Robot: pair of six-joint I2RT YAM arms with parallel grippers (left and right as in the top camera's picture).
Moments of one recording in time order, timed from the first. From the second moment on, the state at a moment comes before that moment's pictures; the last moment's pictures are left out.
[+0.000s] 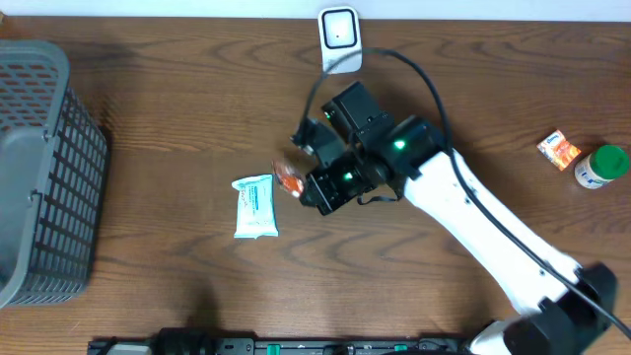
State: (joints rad) left arm -0.02 0.17 1.28 -1.65 0.01 0.12; right arm 0.65 1.69 1.49 -1.03 -0.61 0.17
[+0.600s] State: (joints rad) left arm -0.02 0.17 1.28 -1.65 0.01 0.12; right arm 0.26 1.86 1.34 -0.97 -0.81 0.18
